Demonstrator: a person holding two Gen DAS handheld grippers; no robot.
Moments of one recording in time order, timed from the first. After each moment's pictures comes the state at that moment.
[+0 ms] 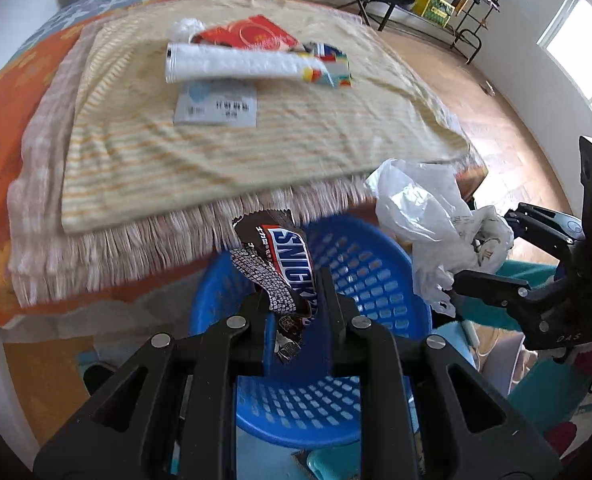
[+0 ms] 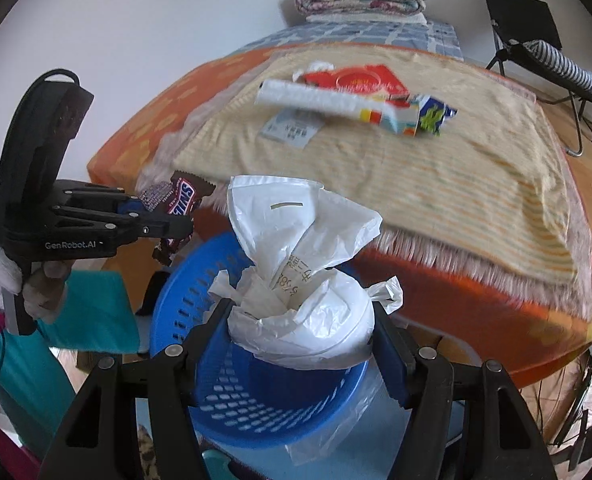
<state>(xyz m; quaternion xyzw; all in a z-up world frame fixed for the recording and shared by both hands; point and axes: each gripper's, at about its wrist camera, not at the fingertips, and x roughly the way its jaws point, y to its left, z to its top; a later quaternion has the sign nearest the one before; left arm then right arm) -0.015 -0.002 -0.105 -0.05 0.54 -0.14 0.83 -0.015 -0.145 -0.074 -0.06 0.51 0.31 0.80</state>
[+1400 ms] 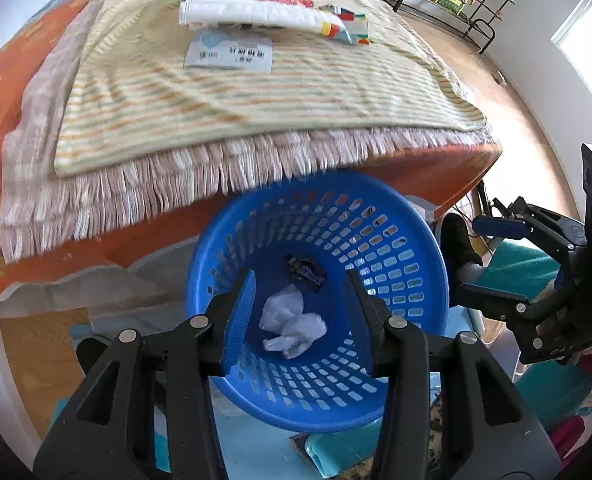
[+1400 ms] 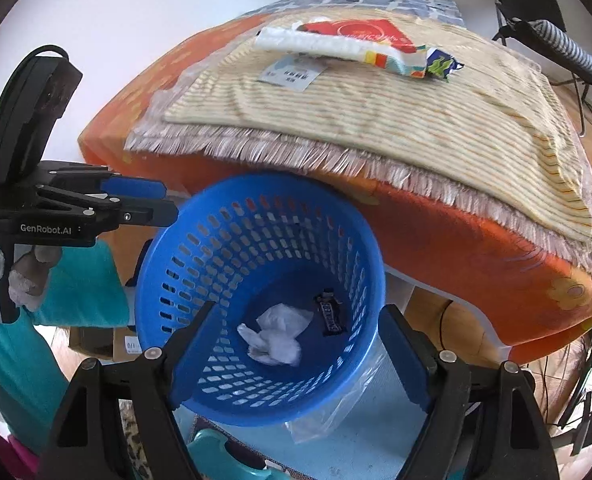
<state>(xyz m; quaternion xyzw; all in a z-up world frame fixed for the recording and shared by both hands) -0.025 0.003 -0.129 -0.05 0.57 -0.12 0.81 -0.027 -0.140 -0.104 -0.07 0.54 0.30 0.78</state>
